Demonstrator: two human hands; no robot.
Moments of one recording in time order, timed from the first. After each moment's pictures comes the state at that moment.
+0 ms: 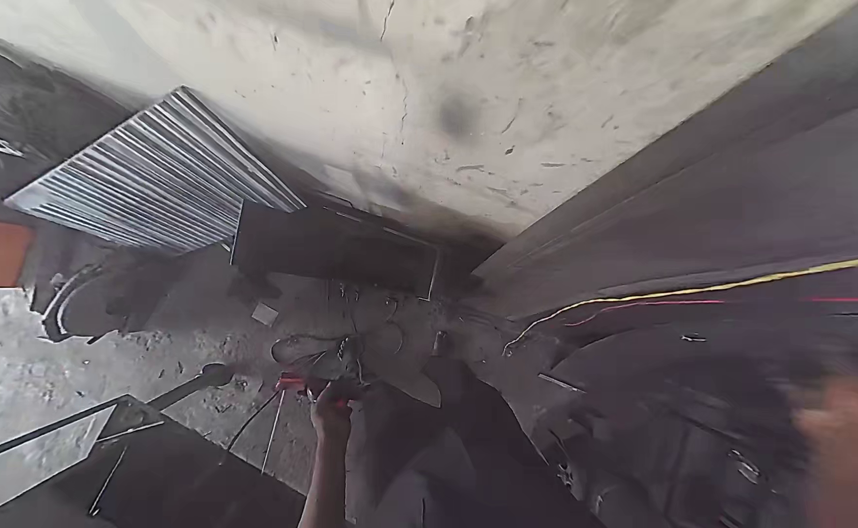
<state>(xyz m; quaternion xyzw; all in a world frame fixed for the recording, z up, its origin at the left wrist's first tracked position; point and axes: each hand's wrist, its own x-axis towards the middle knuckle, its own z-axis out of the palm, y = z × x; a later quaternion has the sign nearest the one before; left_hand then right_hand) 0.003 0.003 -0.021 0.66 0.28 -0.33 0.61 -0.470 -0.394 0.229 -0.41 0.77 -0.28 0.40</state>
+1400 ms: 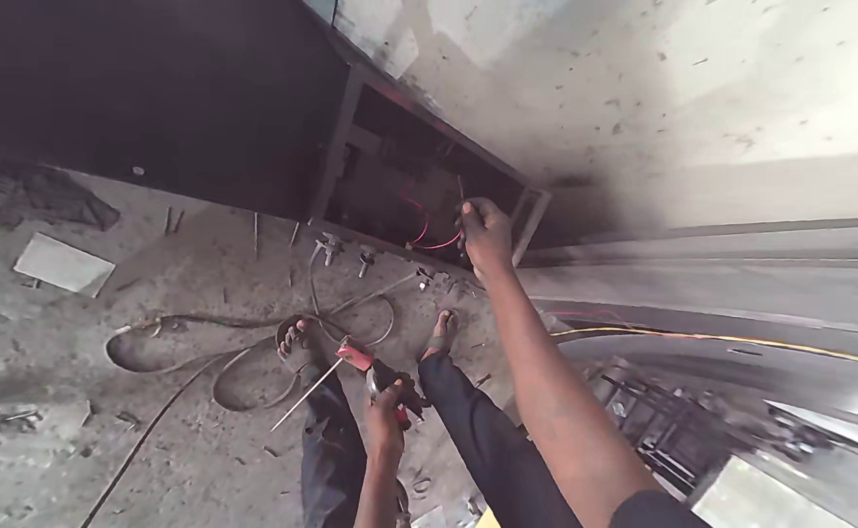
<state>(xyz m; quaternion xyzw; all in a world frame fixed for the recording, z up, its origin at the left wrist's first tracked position) 0.033 0.001 -0.405 0.52 0.41 -0.54 0.52 0.050 -0.324 -0.441 -0.66 0.61 -0.06 0.44</state>
